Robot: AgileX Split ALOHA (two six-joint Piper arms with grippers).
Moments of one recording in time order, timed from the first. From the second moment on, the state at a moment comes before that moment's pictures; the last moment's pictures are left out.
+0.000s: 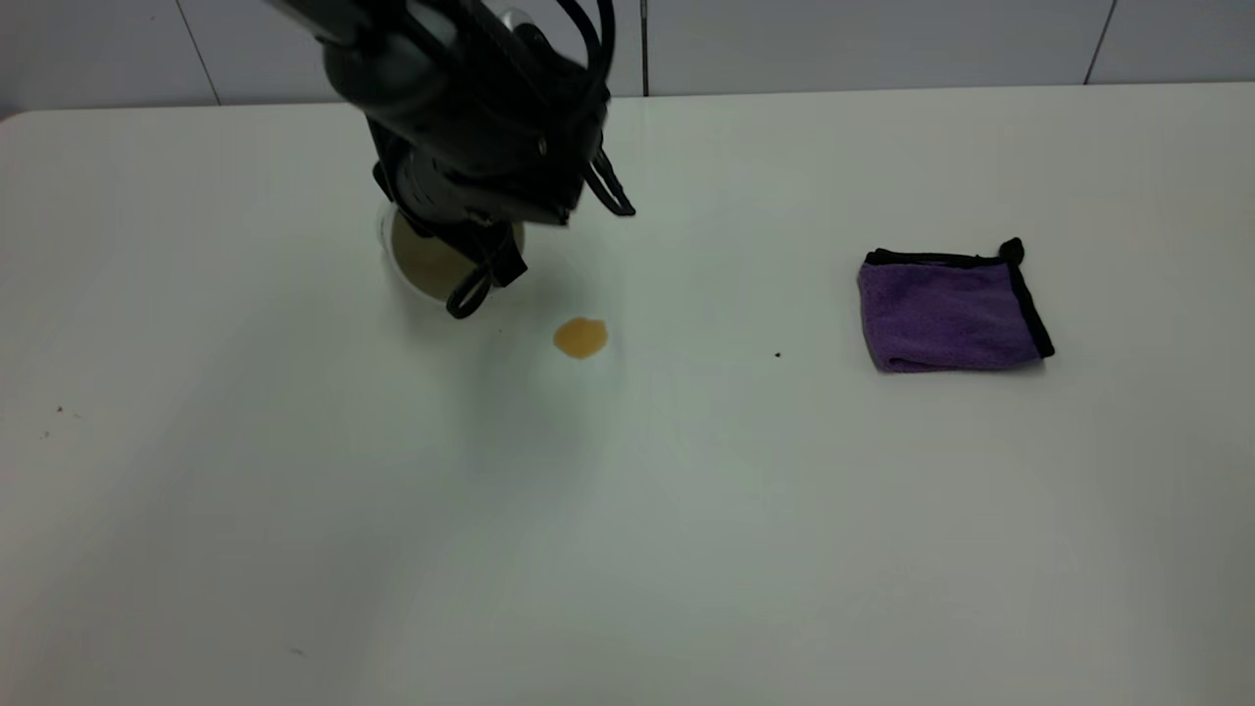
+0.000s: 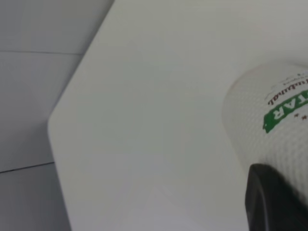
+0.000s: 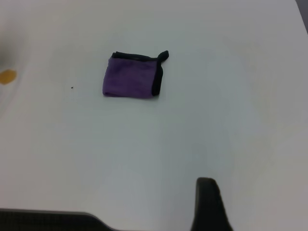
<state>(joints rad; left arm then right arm) -0.61 2.48 -1.54 1.32 0.72 -0.90 -0.01 -0.02 -0.48 0.05 1.13 -0.06</state>
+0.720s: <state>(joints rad) -0.31 2.45 -1.90 -0.06 0.83 0.34 -0.01 -0.02 -0.48 0.05 1.13 -0.06</state>
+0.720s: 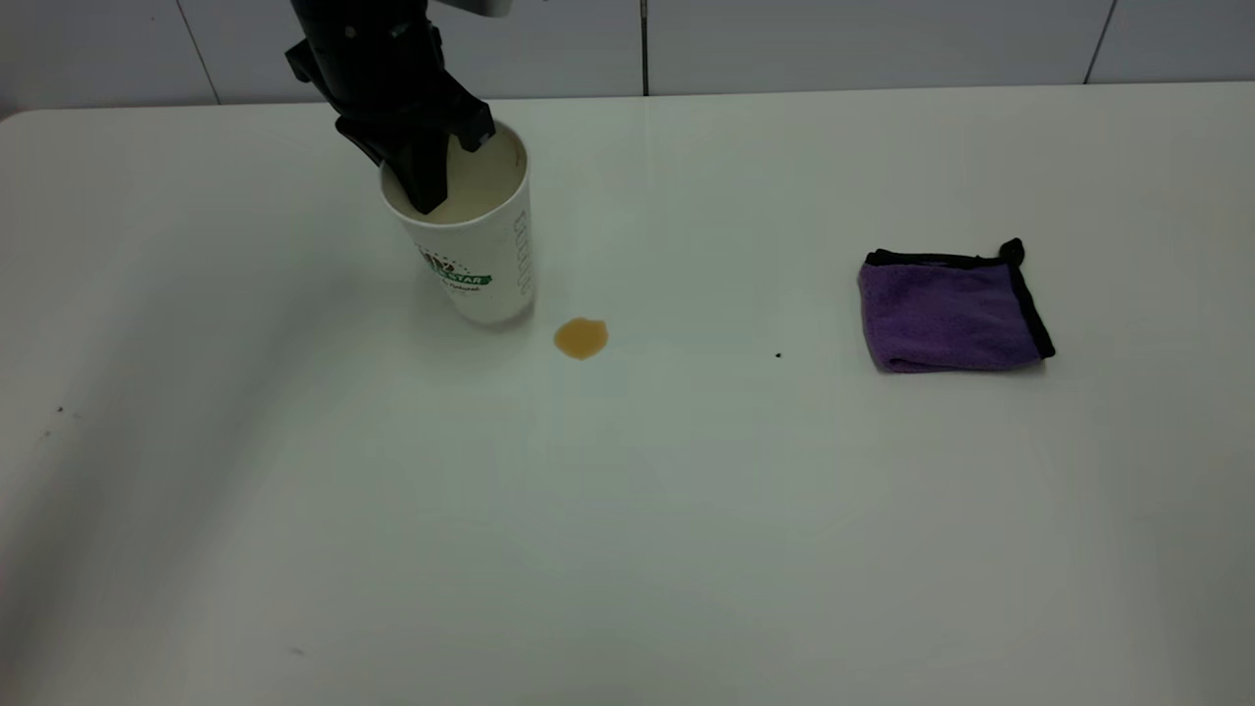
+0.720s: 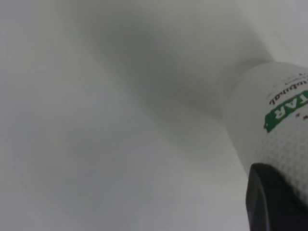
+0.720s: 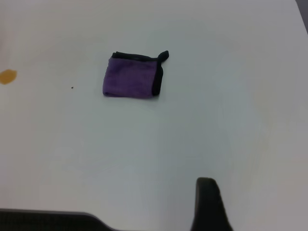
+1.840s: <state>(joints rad) -0.28 2.57 -2.16 0.00 0.99 0.25 -0.01 -0.02 -0.48 0.05 1.13 -0.06</state>
